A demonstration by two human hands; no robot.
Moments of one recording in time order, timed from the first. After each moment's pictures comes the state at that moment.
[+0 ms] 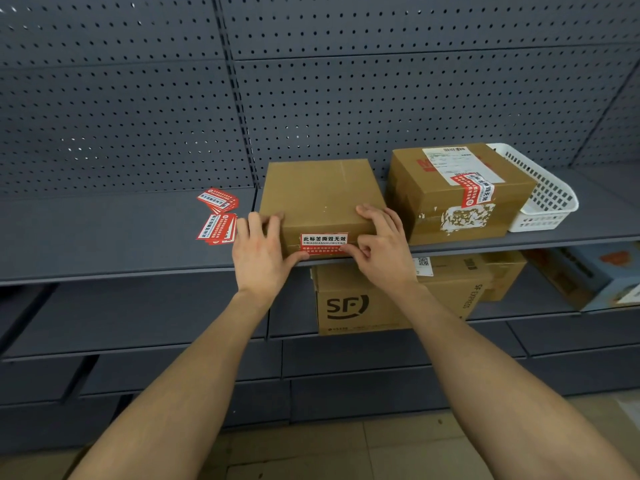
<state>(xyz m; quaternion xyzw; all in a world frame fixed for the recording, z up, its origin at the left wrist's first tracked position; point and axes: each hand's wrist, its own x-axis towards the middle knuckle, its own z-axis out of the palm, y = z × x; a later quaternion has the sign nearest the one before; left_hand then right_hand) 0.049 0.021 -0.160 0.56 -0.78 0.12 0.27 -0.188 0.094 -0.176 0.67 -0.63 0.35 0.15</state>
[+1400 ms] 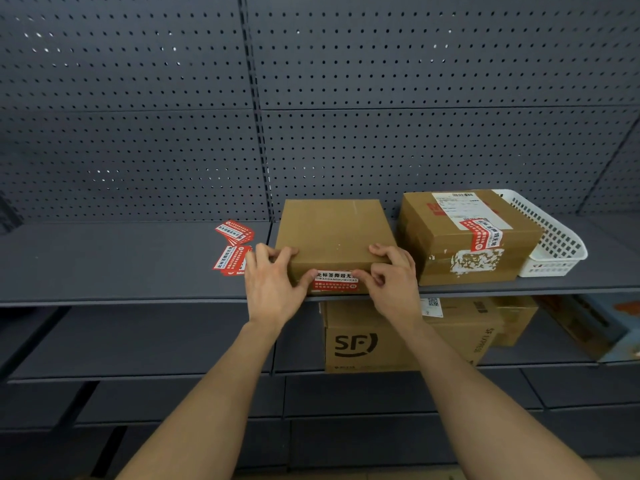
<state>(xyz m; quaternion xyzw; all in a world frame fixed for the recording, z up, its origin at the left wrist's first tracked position) 0.052 0.013 -0.155 0.55 -0.76 0.03 0.33 -0.185 0.081 -0.175 0.61 -0.65 0.45 0.07</state>
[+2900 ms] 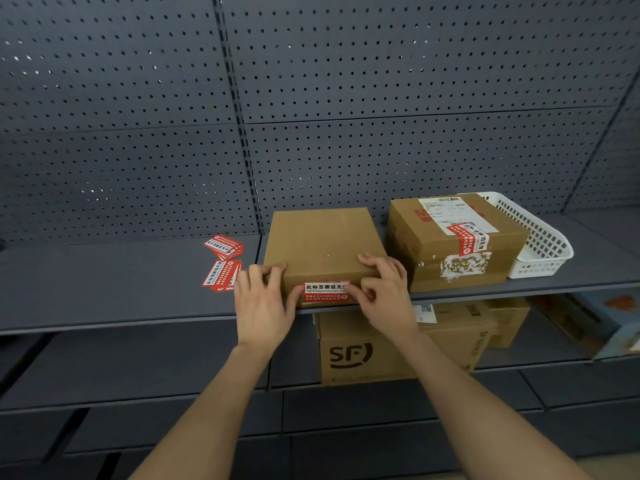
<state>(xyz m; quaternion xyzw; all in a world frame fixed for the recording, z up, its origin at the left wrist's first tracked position) 0.057 0.013 -0.175 0.52 -0.78 0.11 0.34 -0.189 0.087 -0.178 0.65 -0.64 0.41 0.11</state>
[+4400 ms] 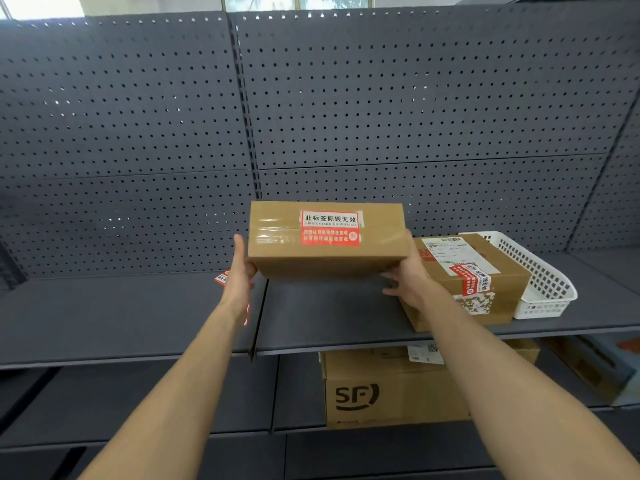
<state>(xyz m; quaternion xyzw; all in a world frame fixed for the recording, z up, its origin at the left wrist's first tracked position) 0.079 -0.056 -0.064 0.44 -0.53 -0.55 0.46 -0.216 0.047 -0.041 0.28 -0.60 0.61 -0.44</state>
